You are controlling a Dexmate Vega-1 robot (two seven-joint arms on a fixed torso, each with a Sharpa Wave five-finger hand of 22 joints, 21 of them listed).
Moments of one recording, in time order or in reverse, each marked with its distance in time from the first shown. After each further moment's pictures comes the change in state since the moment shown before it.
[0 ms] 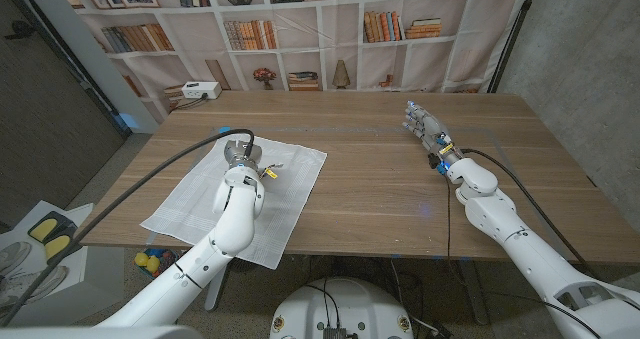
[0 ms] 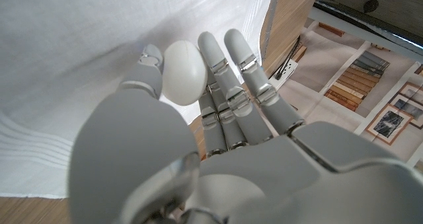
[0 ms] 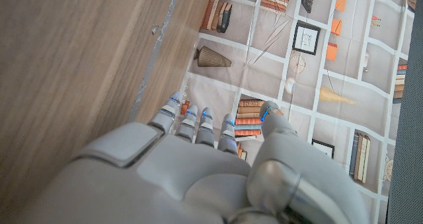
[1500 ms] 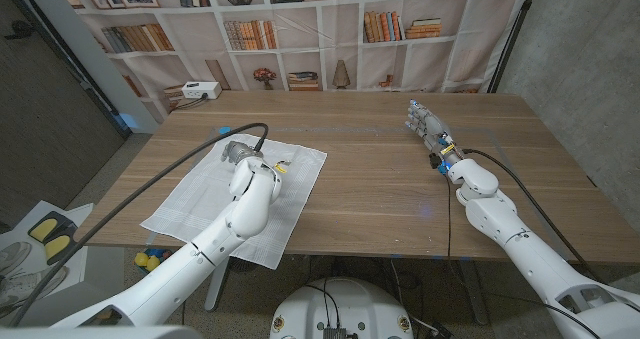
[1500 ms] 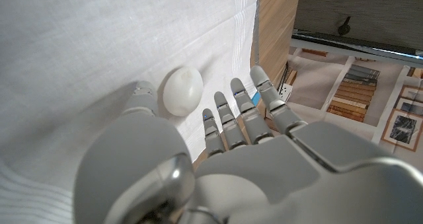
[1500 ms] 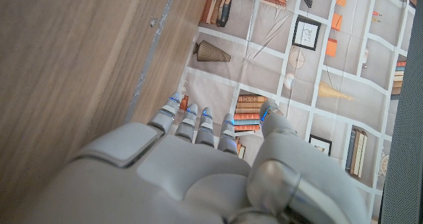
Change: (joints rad) left arm -0.126 -0.016 0.085 0.045 0.206 -0.094 -0.363; left_hand -0.258 0.070 -0.214 0.112 0.031 -0.611 -0.146 -0.242 -0.123 -0.444 0.017 -0.459 -0.197 -0.750 0.189 -0.218 -0.209 -0.598 0.173 -0.207 -0.051; right arm -0.011 -0.001 0.004 -0.012 -0.007 0.012 -0.027; right_hand 0.000 0.000 0.000 0.000 0.000 0.006 -0.006 0.000 0.000 0.003 -0.003 0.000 0.000 0.012 -0.001 0.000 0.000 0.002 0.002 0.000 0.000
